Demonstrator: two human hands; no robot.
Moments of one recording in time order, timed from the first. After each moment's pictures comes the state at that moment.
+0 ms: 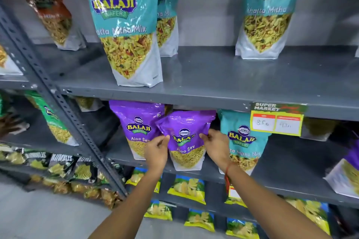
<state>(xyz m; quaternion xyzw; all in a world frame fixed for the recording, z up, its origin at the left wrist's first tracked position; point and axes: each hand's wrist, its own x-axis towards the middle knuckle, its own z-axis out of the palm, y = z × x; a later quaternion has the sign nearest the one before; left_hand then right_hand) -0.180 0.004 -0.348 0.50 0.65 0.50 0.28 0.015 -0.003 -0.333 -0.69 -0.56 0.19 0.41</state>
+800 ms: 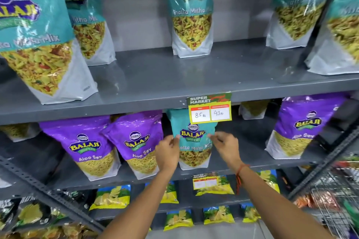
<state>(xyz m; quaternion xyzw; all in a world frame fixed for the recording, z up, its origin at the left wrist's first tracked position) -0.023 -0.015 -0.349 0.67 0.57 0.40 0.23 0.168 -0.077 -0.356 -0.70 -0.49 0.16 0.49</state>
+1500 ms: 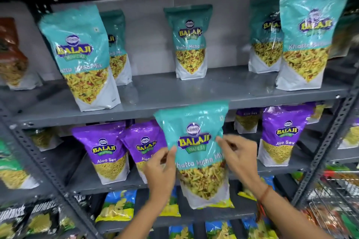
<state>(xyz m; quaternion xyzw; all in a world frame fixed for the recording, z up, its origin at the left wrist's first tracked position) -0.082 -0.161 -0.245 0.64 0.39 0.60 0.27 0.119 -0.213 -0.228 -0.59 -0.53 0.02 0.61</state>
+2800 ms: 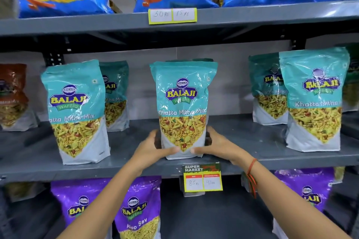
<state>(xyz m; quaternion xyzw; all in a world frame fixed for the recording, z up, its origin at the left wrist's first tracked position) -0.053 0.022 -0.115 0.74 0.43 0.36 0.37 0.190 -0.049 -0.106 -0.60 -0.64 0.27 0.40</state>
